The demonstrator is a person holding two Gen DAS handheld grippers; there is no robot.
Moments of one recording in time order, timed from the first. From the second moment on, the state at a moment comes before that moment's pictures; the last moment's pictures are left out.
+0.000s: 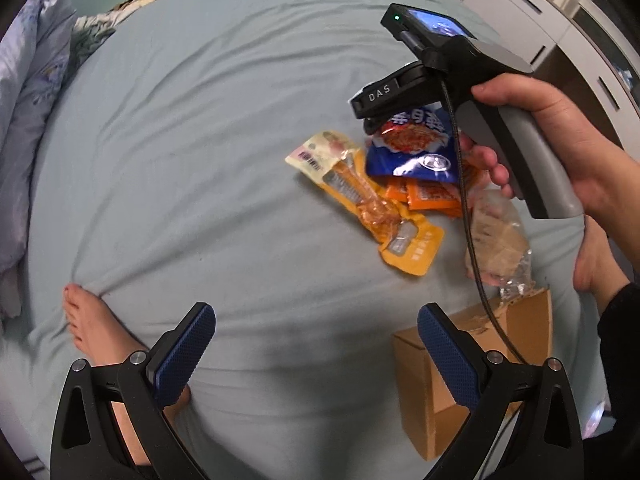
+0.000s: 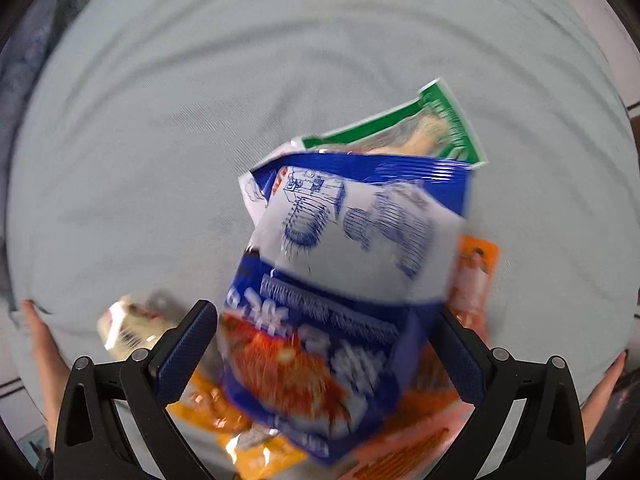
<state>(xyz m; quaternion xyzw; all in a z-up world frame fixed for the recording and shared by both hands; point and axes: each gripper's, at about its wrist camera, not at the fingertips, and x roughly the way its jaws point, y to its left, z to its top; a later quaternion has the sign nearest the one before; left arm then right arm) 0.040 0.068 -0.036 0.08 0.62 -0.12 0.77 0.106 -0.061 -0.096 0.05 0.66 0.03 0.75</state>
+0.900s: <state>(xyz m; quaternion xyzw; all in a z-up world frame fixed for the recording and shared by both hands) 0.131 -0.003 -0.138 0.09 0.68 -0.08 0.72 -0.110 -0.175 -0.003 0.13 0.58 0.19 0.78</state>
